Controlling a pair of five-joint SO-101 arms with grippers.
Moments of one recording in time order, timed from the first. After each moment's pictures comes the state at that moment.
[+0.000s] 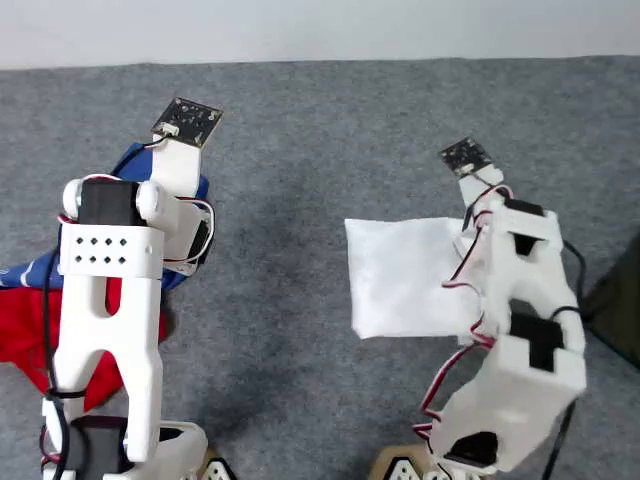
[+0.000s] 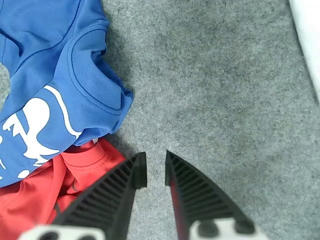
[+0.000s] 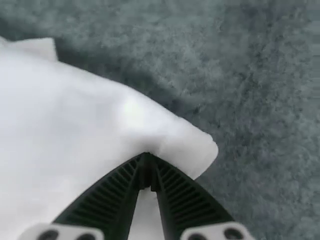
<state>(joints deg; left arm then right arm) -1.2 -15.0 5.0 99.3 -8.0 12.7 20.6 13.0 44.3 40.4</state>
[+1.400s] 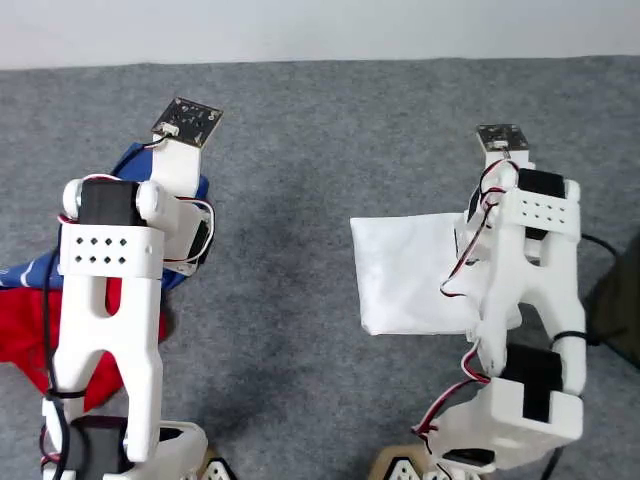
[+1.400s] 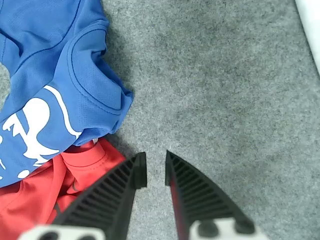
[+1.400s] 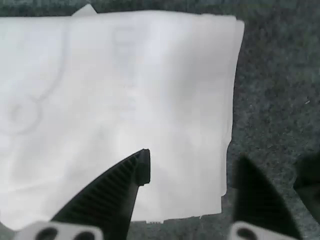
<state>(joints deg) -1.2 -15.0 5.0 99.3 -8.0 9.8 4.7 8.0 77.2 12.2</state>
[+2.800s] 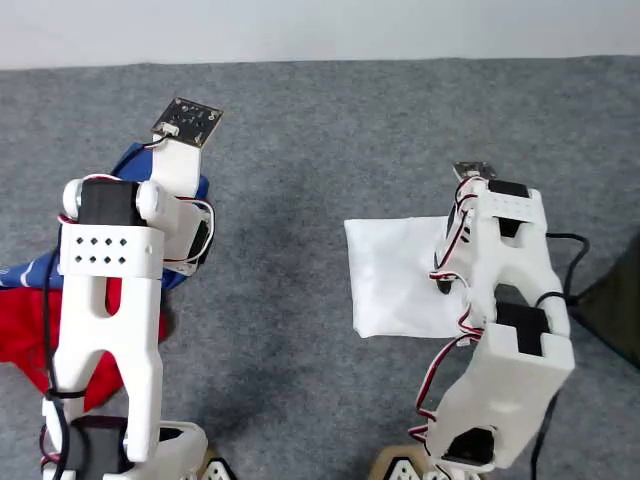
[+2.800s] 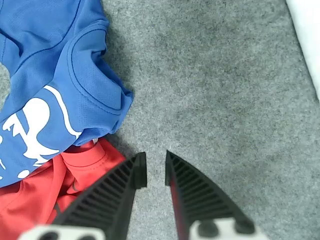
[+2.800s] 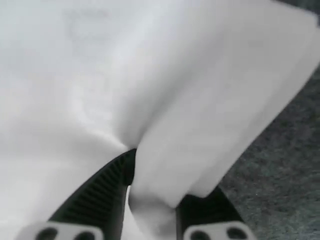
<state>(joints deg) -1.2 -15.0 5.0 99.3 -8.0 7.9 22.6 6.6 73.9 12.3</state>
